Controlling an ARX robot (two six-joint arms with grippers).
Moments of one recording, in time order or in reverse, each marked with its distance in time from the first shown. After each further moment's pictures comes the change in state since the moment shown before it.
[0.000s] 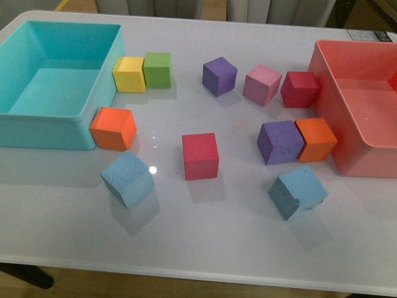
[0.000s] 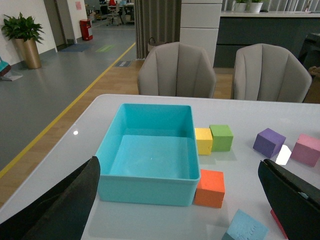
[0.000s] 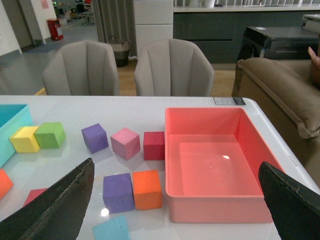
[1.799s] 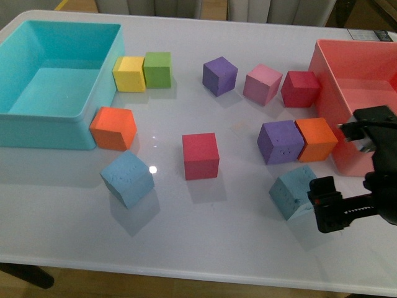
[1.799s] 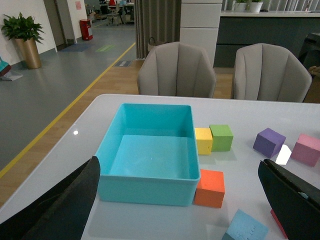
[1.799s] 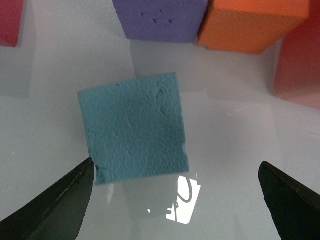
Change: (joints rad) left arm 0.000 0.000 0.000 0.000 0.000 0.000; right arm 0.216 1.973 0.564 0.480 0.037 -0.066
